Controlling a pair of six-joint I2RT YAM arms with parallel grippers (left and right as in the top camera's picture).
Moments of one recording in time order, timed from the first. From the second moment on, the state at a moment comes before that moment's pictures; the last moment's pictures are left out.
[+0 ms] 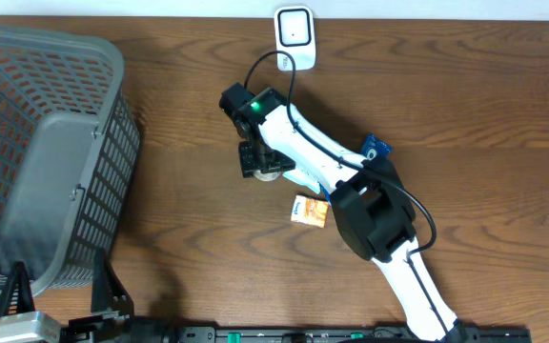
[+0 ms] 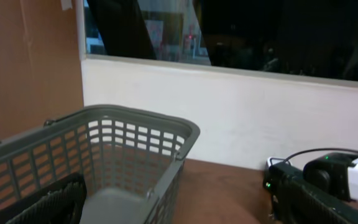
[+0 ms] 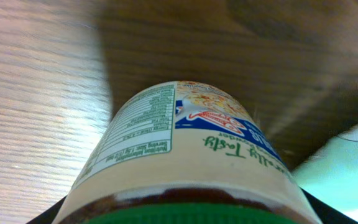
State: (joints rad) left arm -0.09 0.01 0.92 -0.78 -0.22 -0.07; right arm 0.71 2.42 2.07 -1.22 -0.01 0.56
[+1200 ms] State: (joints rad) left arm -0.09 0.01 0.34 -0.55 -0.22 -0.14; right arm 0.67 2.46 2.49 -1.70 -0.45 0.74
